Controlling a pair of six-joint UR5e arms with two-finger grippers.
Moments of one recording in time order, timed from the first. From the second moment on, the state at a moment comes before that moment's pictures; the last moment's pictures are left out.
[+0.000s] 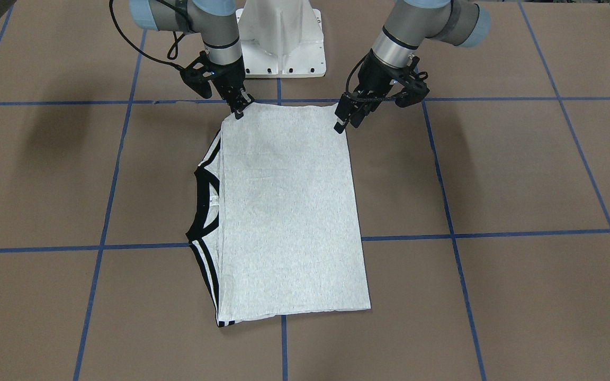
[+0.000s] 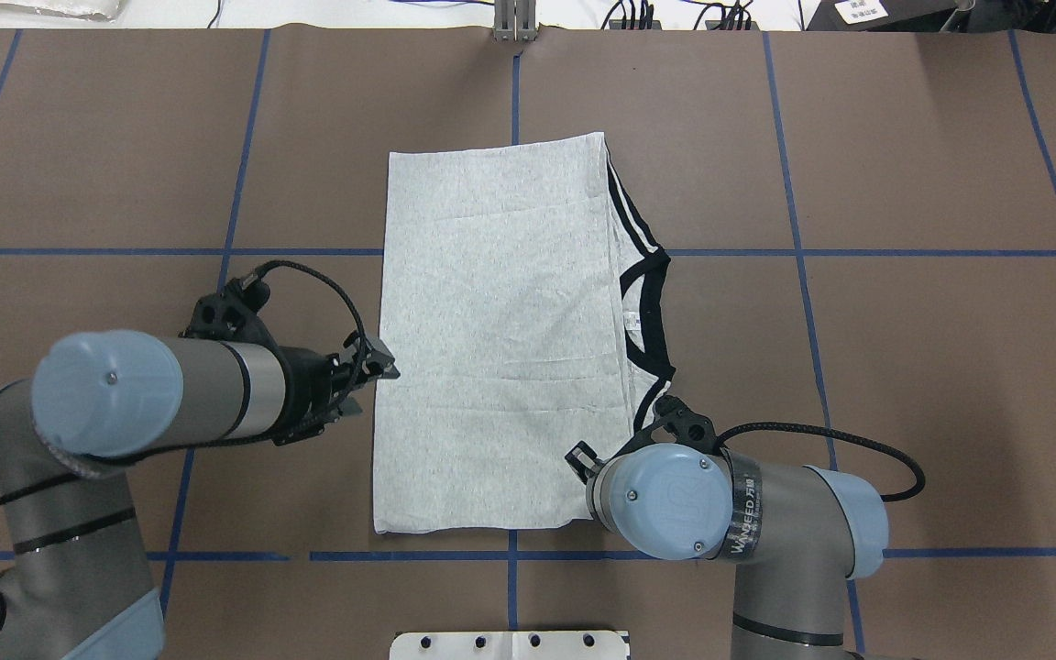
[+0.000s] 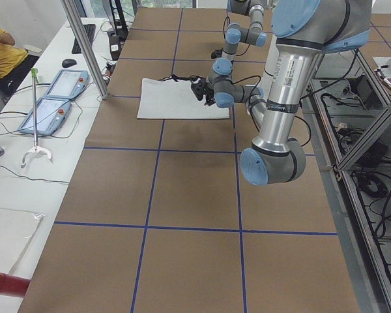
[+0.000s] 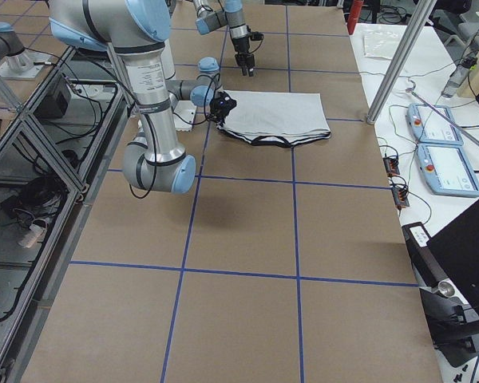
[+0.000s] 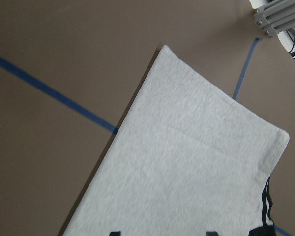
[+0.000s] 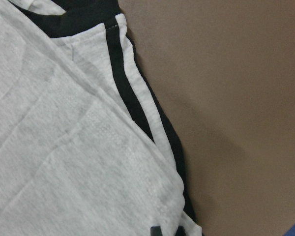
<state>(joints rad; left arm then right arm) -0.39 -1.84 -1.99 -2.05 -1.67 -2.02 0.21 -1.13 1.91 -1.54 1.59 2.24</state>
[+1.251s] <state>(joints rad) -0.19 -1.79 -1.95 -2.03 -1.59 -2.14 0.21 -1.13 1.92 -1.54 1.59 2.24</state>
